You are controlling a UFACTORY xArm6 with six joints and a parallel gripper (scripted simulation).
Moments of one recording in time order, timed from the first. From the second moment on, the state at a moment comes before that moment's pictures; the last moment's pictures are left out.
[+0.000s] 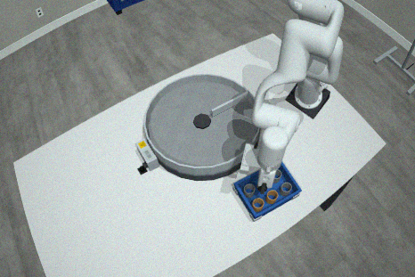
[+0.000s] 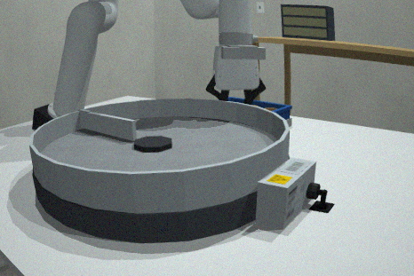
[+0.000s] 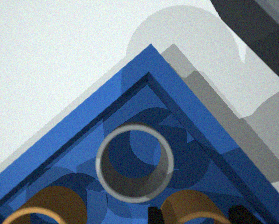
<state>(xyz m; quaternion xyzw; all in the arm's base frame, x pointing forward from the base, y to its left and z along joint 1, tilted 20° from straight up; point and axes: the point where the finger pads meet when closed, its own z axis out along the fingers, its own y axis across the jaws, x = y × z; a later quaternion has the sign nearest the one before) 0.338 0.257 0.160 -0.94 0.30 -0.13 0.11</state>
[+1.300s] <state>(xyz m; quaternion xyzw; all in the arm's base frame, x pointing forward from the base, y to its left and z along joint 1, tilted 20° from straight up) 0.337 0.257 0.161 -0.94 0.30 -0.13 0.11</state>
